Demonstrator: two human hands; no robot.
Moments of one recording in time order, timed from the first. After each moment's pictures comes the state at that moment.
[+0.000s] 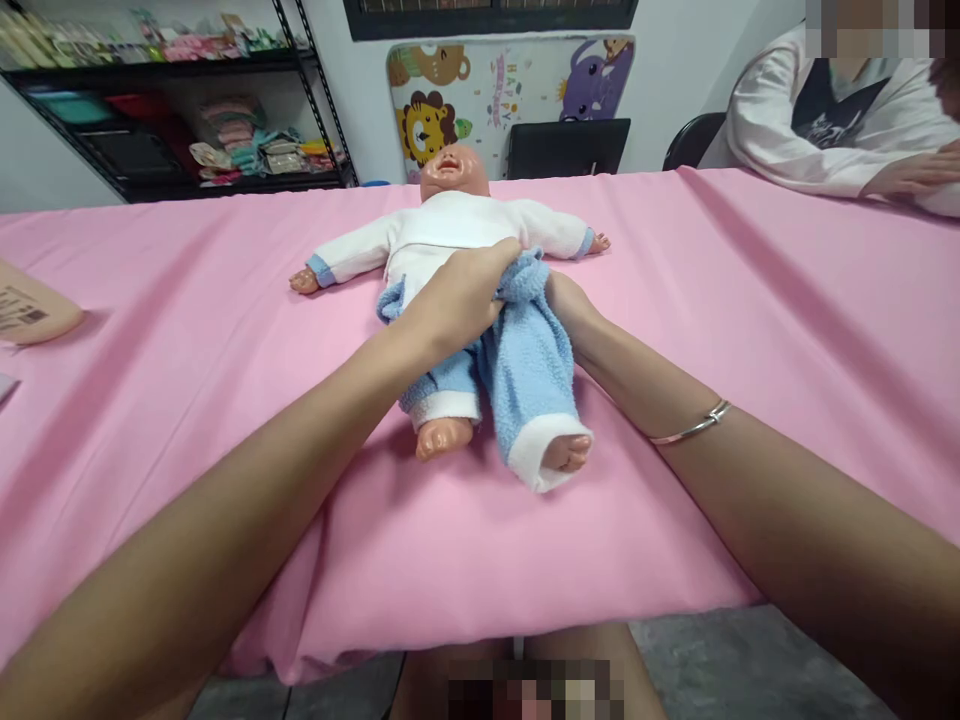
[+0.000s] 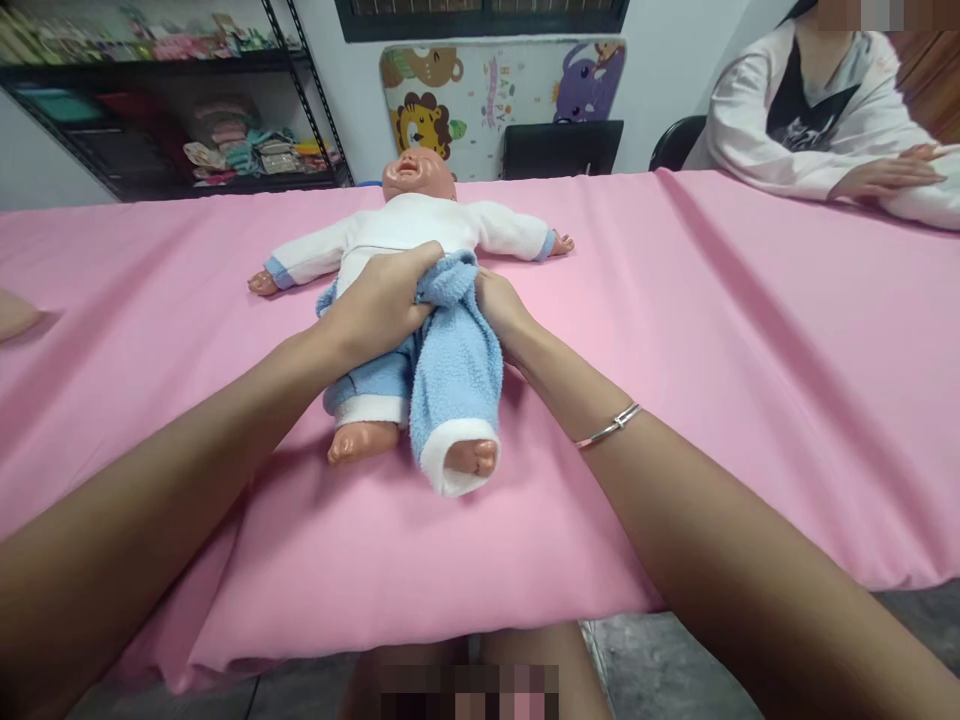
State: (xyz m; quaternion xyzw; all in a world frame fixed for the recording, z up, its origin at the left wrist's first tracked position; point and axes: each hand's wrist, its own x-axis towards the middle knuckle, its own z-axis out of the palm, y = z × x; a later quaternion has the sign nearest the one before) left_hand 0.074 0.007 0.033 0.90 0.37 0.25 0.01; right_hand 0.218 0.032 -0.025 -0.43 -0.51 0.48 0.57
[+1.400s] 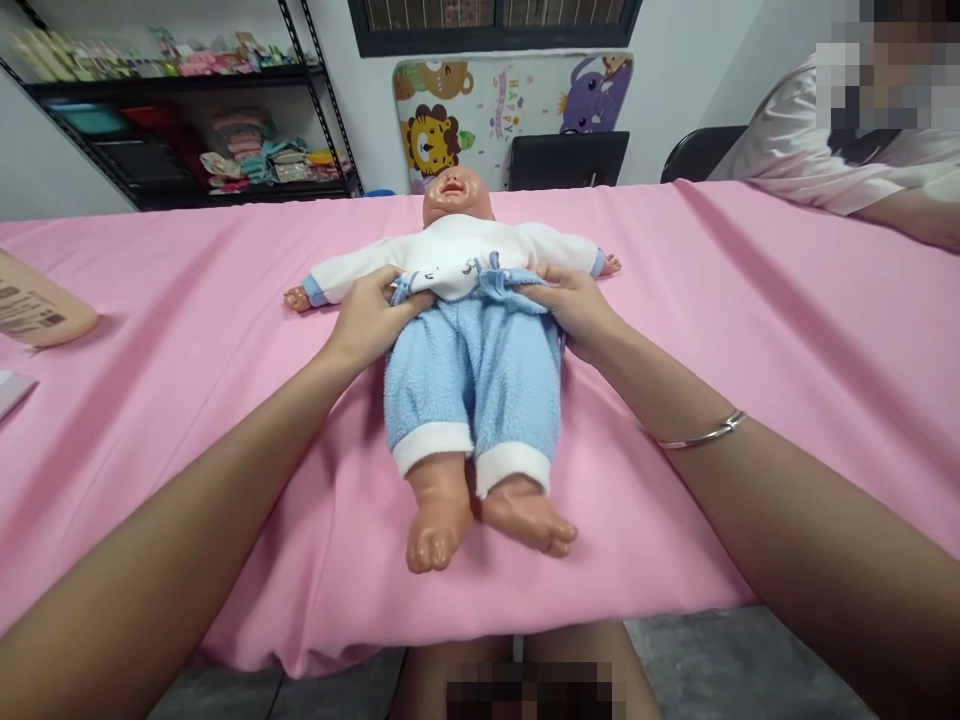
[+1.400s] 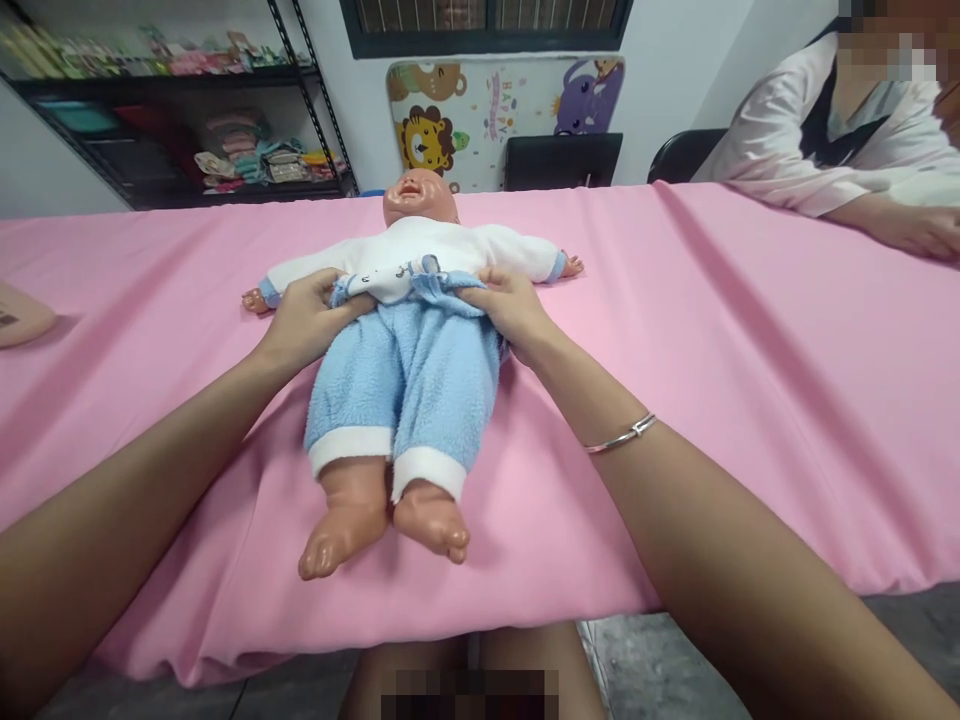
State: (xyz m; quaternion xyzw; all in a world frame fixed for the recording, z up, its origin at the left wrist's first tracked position) left_hand -0.002 0.026 0.010 0.75 0.50 0.39 0.17; right_hand 0.232 0.014 -0.010 -0.48 -0.56 0.44 0.51
